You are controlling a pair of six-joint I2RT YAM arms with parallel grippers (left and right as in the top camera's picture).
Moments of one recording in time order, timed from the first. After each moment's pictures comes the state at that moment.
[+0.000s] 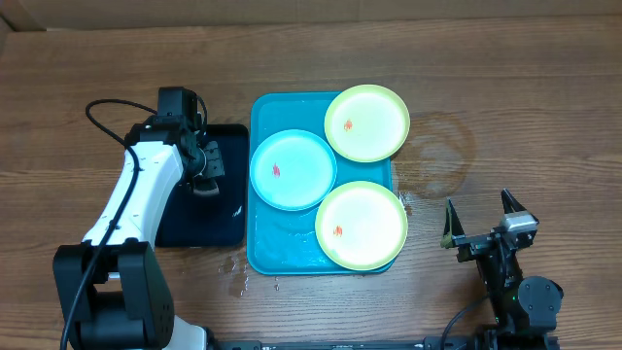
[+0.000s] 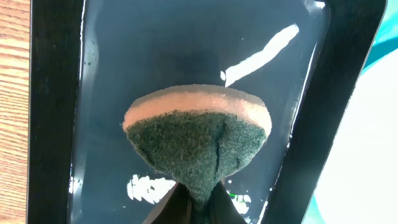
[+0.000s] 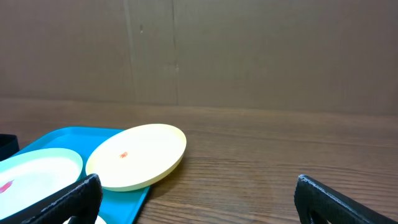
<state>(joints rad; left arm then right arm) 0.02 1.69 1.20 -0.85 -0.05 -0.20 -0.02 0.01 0.02 -0.02 -0.18 0.02</state>
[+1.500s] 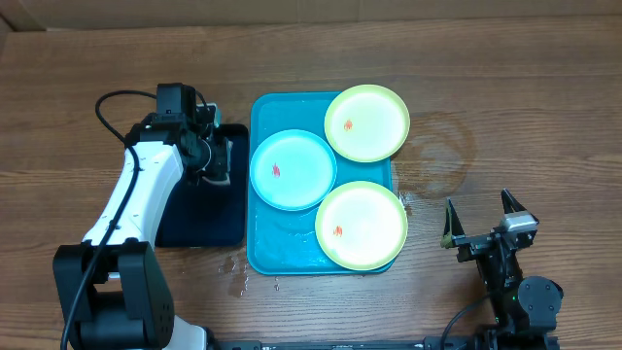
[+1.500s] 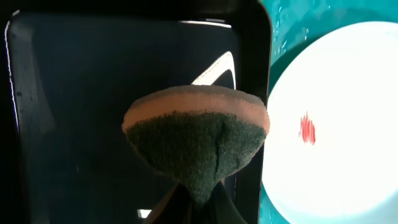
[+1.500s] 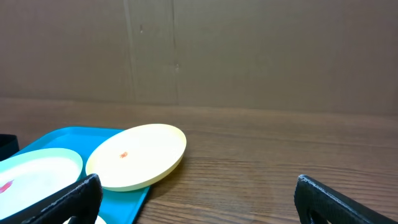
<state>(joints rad) 0.02 1.69 1.20 -0.76 0.12 -0.05 -0.02 0.01 0.02 -0.02 -0.18 0.02</state>
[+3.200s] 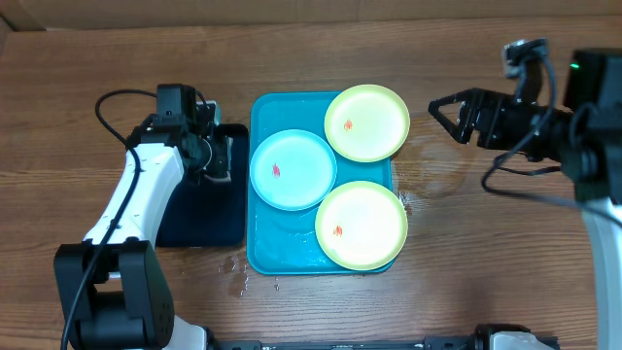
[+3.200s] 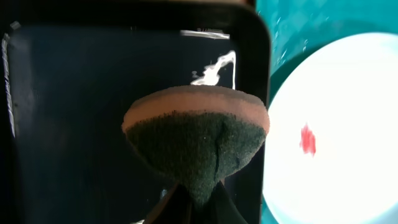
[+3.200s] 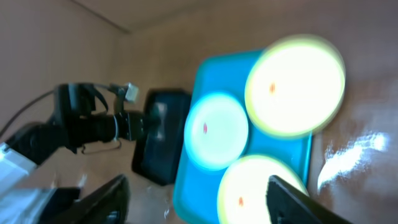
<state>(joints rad) 0.02 1.70 1.17 -0.70 0.12 -0.05 -0.01 1.35 1.56 -1.08 -0.70 0.26</state>
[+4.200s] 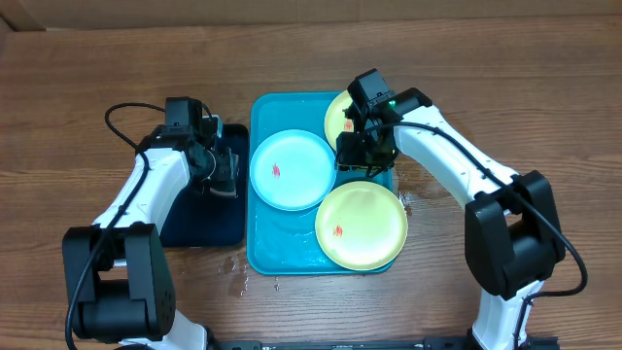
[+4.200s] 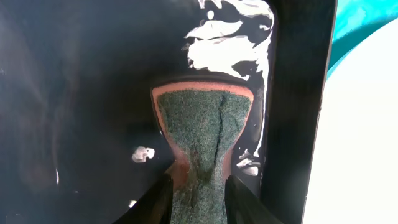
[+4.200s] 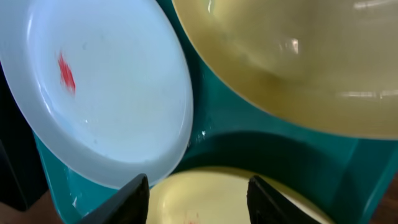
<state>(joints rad) 0.02 1.75 1.10 -0.63 0.09 -0.08 0.46 2.01 1.56 -0.94 -0.30 0.41</state>
